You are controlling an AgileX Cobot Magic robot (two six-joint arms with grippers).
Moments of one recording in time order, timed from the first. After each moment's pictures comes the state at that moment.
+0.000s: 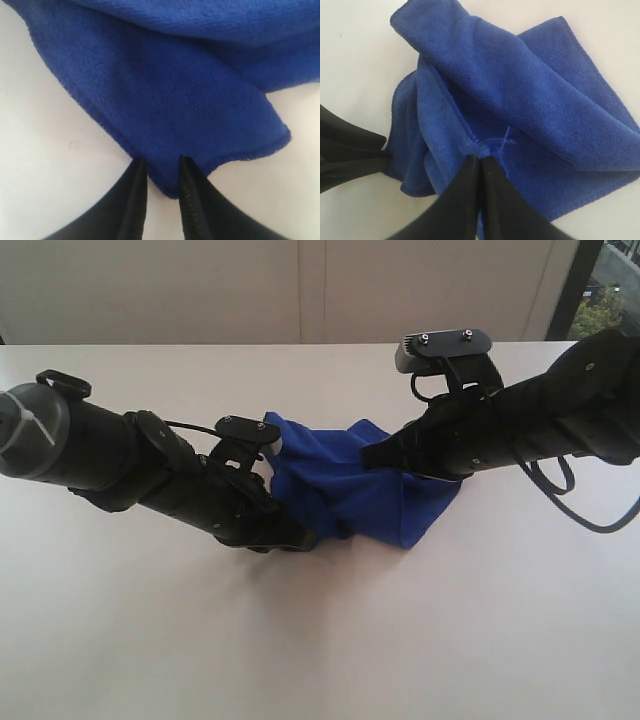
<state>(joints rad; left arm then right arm) -0.63 1.90 -0.99 -1.05 0.24 0.91 0.40 1.61 -0.88 0.83 0.26 -0.72</state>
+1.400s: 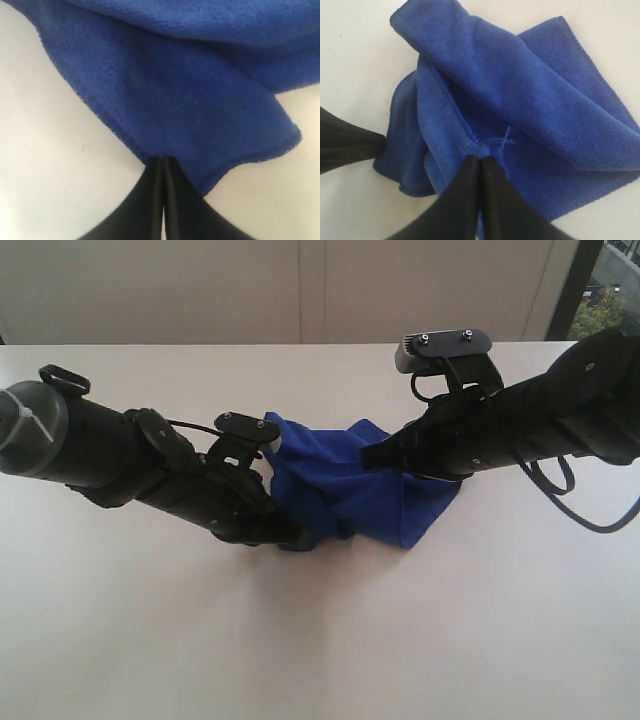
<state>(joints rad) -0.62 1.89 -1.00 -0.96 0.23 0.87 0.40 1.61 -0.88 0.83 0.26 -0.72</state>
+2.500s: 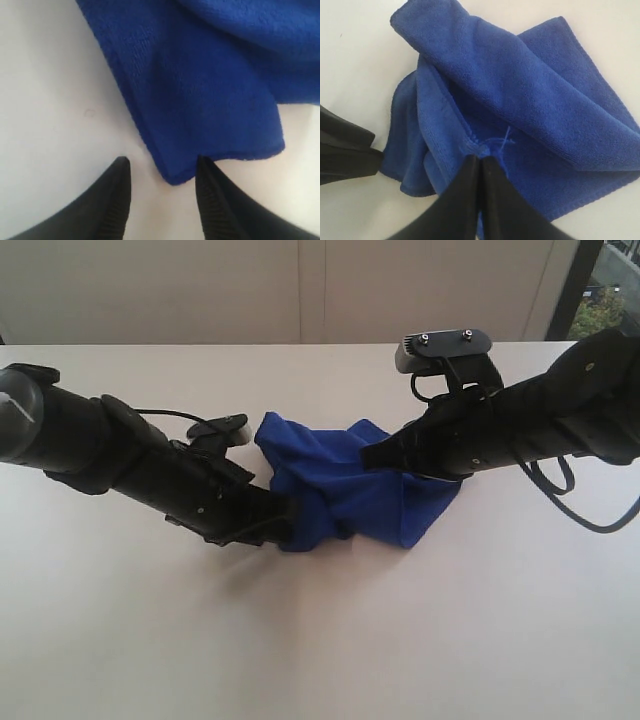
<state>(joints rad) -0.52 1.91 -1.00 -1.15 0.42 0.81 0.40 1.61 -0.88 0.83 0.26 -0.72</state>
